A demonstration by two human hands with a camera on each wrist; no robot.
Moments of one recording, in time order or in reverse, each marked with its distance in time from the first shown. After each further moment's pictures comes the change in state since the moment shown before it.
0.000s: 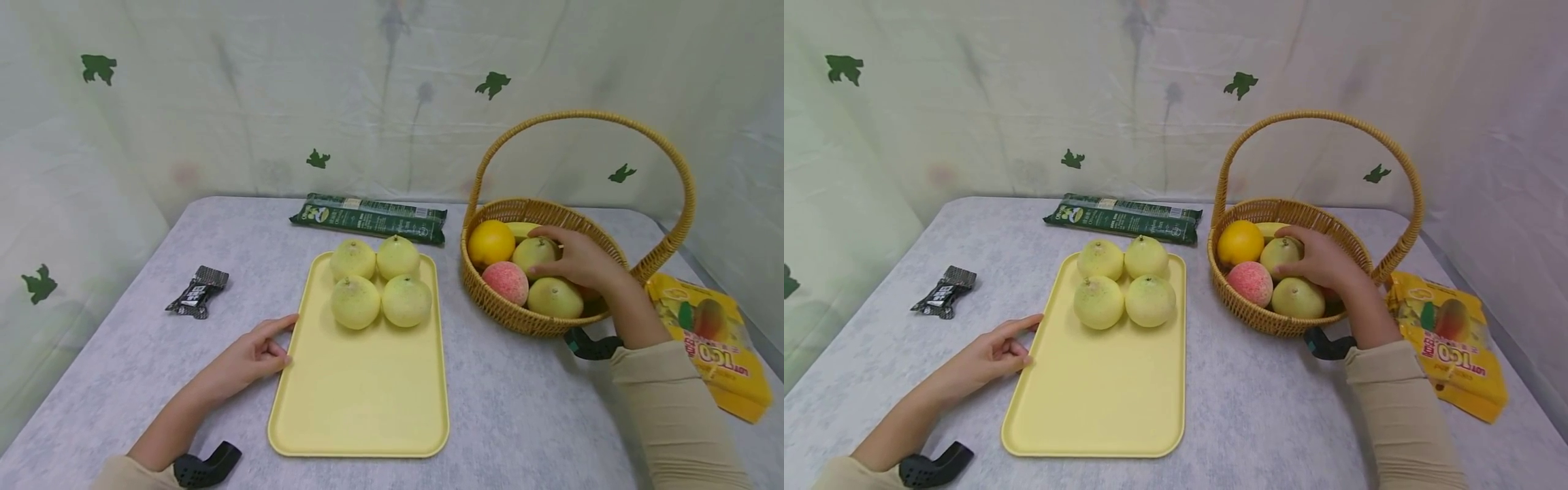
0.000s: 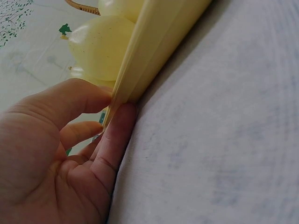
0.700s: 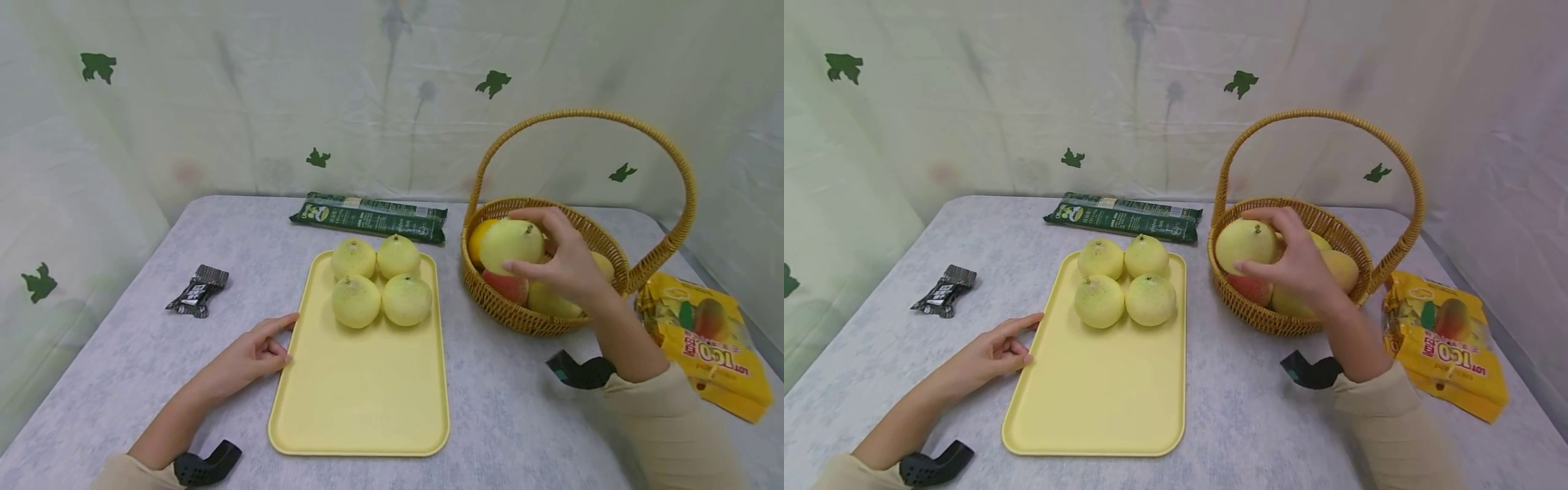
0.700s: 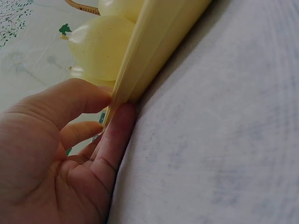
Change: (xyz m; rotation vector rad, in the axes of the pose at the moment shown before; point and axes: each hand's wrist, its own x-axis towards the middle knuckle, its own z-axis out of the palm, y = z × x) left_hand 0.001 0.002 0.000 -0.001 -0.005 -0.019; right_hand -0.030 -0.076 0.019 0.415 0.325 -0.378
